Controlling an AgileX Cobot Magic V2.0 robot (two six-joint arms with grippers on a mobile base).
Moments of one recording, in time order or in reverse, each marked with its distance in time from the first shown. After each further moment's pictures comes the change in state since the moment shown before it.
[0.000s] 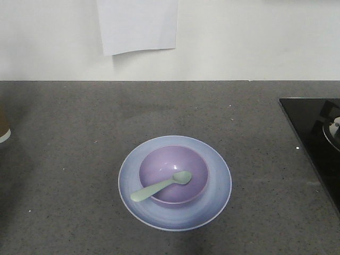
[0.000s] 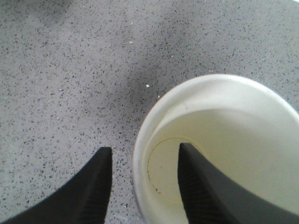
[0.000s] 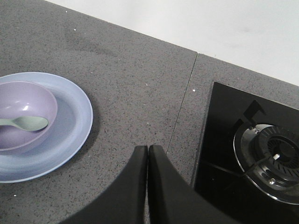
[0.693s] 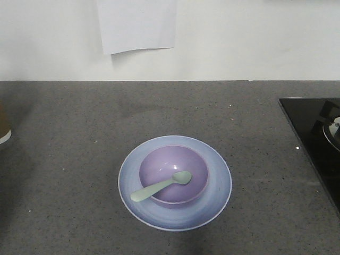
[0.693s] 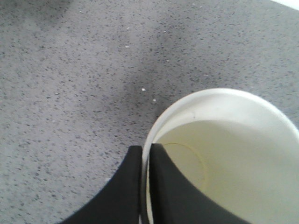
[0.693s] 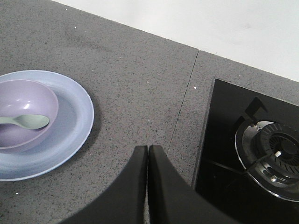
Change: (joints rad) left arm 0.000 -0.008 0.000 -0.030 -0.002 0.007; right arm 0.000 0.000 0.000 0.003 0.007 0.004
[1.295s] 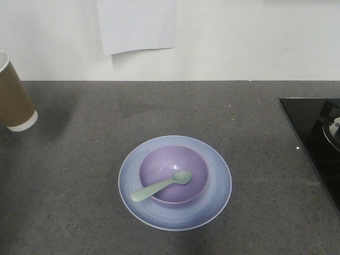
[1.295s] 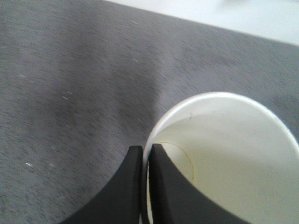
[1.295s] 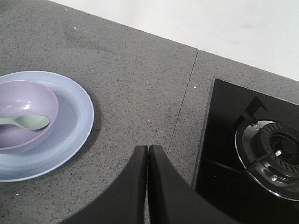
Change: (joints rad) left arm -0.019 -0.296 0.000 -0.425 0.305 0.347; right arm 0.000 0.000 0.000 -0.001 0.001 0.008
